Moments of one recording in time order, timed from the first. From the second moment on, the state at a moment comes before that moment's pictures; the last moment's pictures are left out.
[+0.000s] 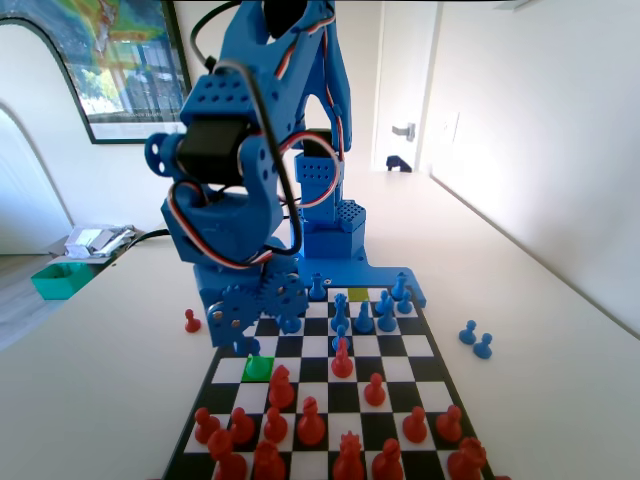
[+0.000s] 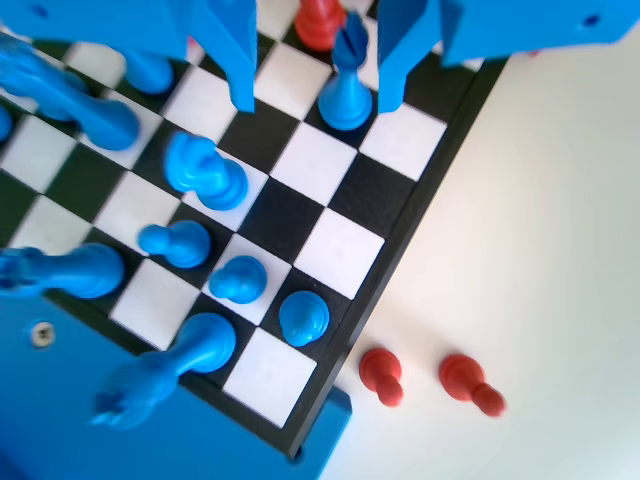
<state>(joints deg) 17.1 71.2 103.7 59.4 -137.1</state>
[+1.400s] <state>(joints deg) 12.6 127.4 98.7 91.0 -105.6</state>
